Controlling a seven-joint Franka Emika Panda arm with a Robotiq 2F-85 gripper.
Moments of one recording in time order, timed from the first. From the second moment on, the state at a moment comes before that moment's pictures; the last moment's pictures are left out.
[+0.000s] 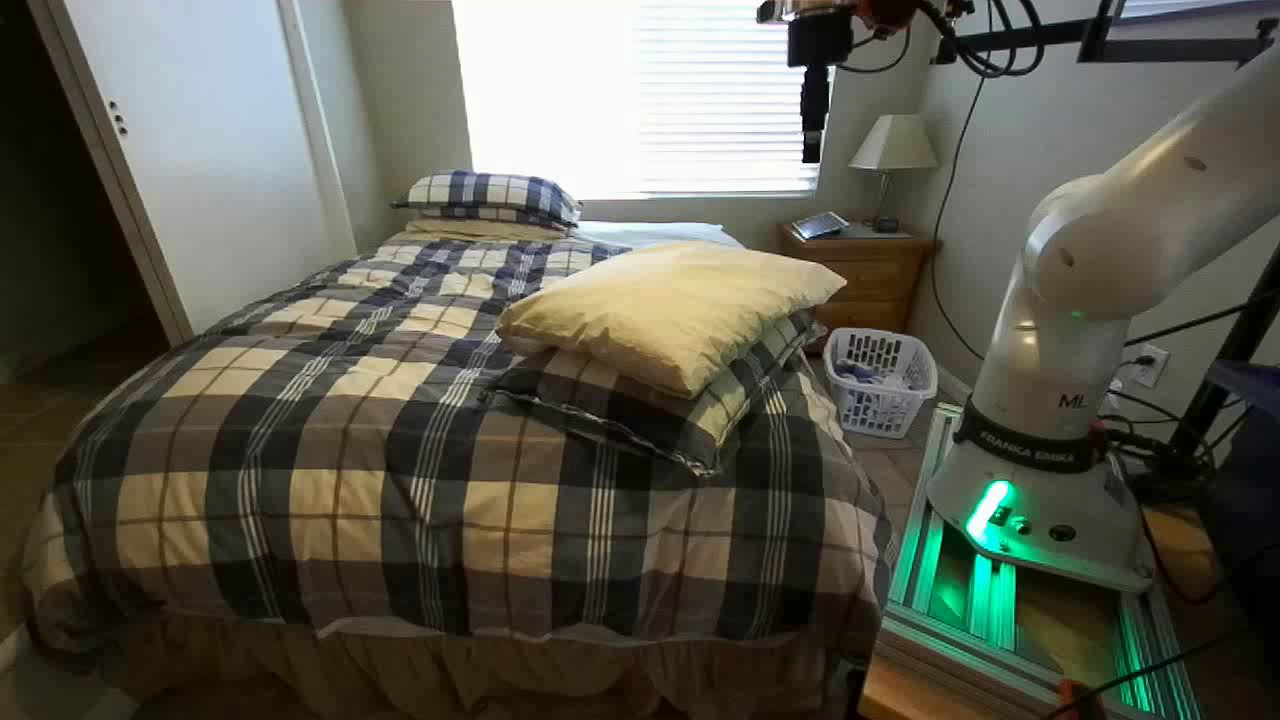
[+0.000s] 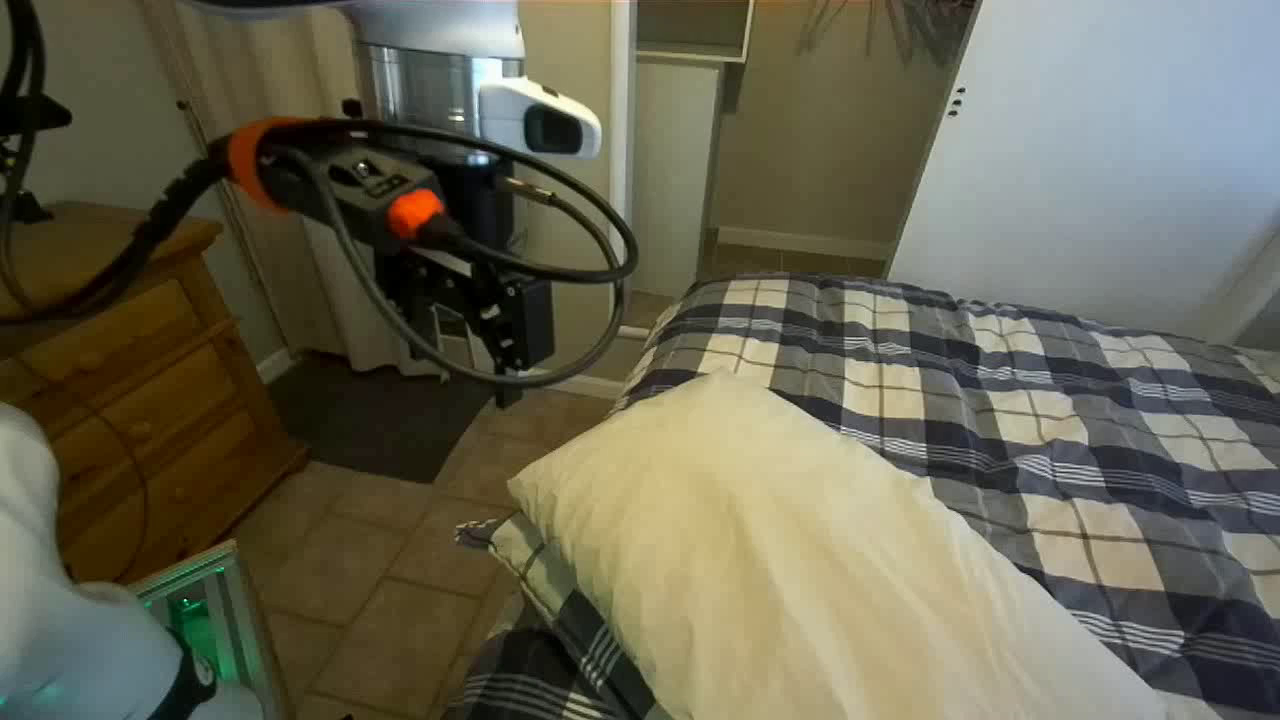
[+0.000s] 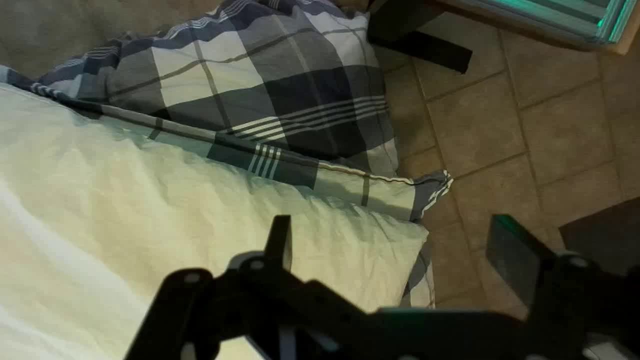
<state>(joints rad) -0.03 -0.68 -0.20 -2.38 -0.16 1.63 -0.42</state>
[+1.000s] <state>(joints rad) -0.11 -0.35 -0.34 -2.26 -0.14 2.11 -0.38</state>
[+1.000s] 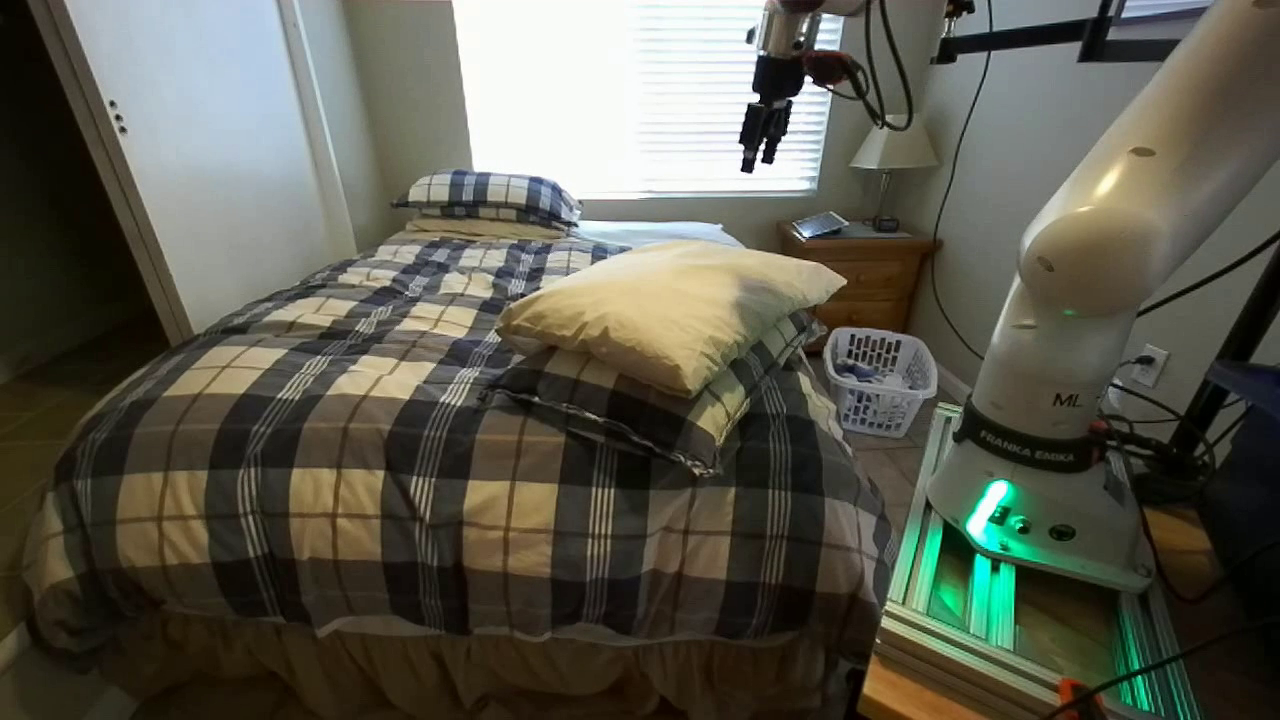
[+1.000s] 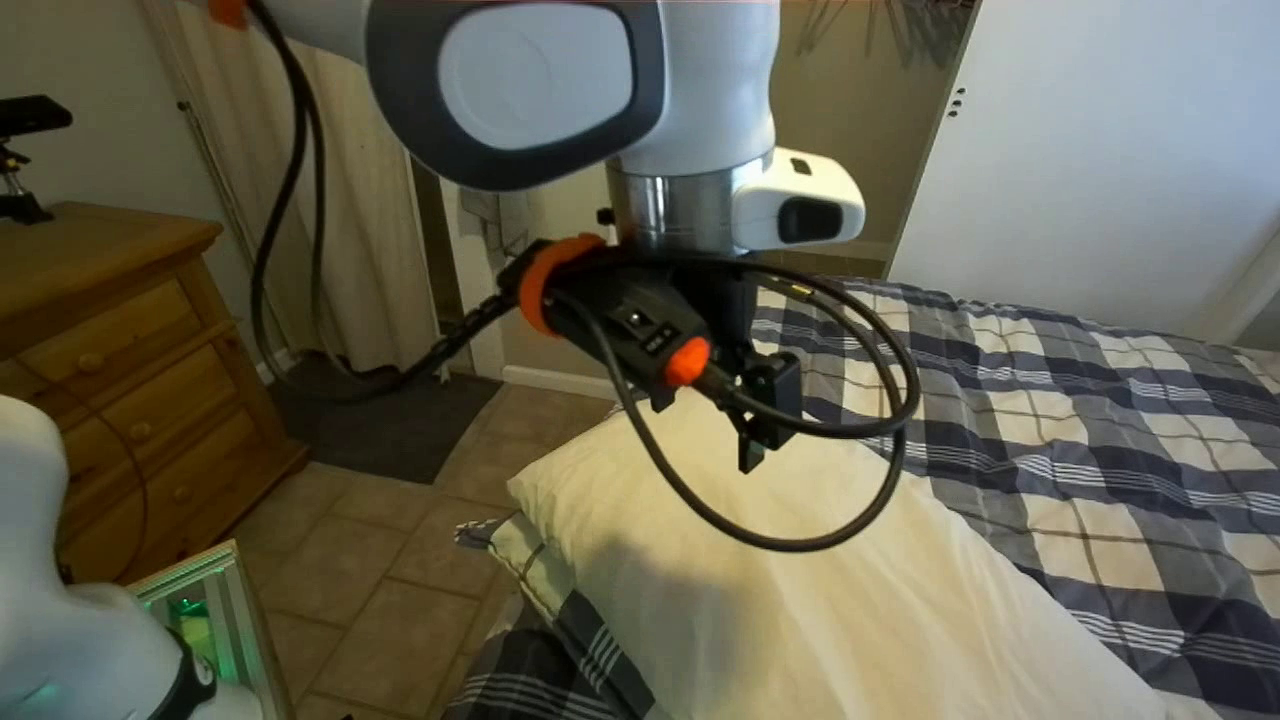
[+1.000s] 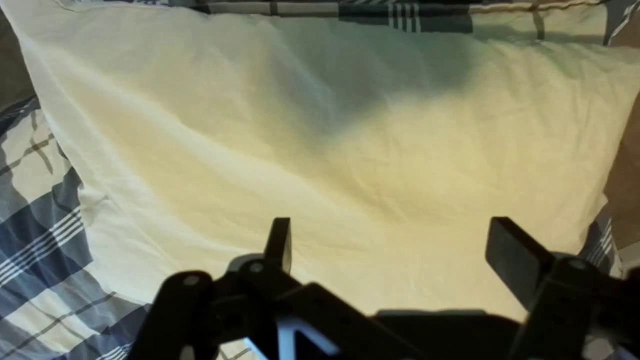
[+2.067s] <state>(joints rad) -0.11 -0.16 -0.33 -2.20 0.01 2.29 -0.45</state>
